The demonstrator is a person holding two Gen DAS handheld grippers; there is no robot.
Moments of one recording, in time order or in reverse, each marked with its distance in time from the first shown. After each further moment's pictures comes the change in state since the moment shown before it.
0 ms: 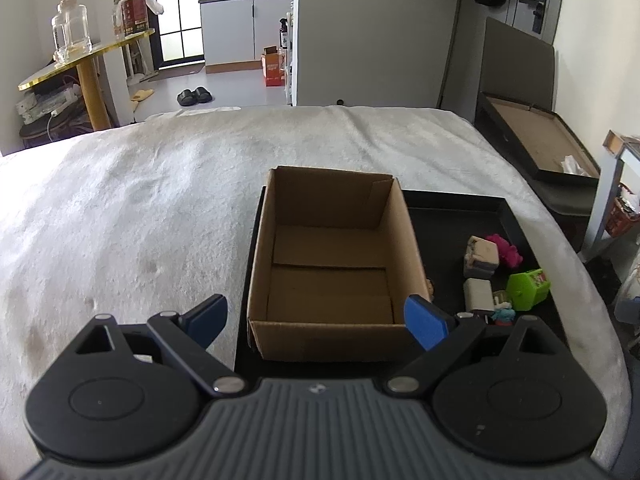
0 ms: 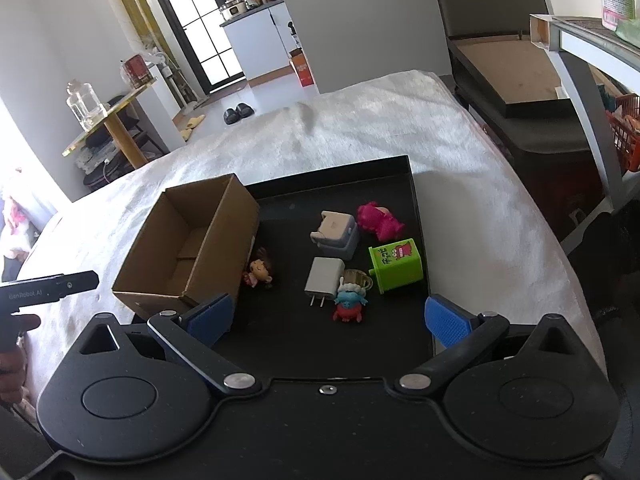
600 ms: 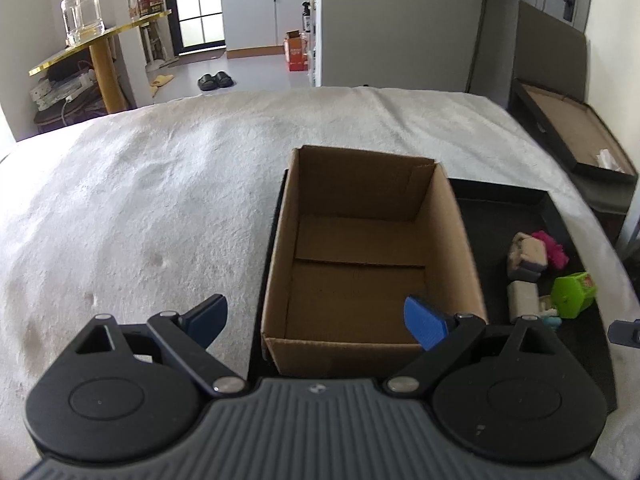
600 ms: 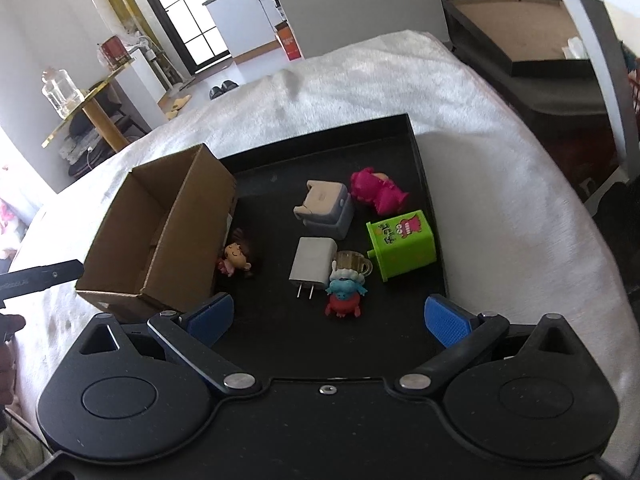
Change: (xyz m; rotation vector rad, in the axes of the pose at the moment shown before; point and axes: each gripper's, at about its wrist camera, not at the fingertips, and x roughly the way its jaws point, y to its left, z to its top) left arm 0.052 0.009 0.001 -0.021 0.042 0.077; right arm 0.066 -0.009 -0.007 0.046 0.086 -0.010
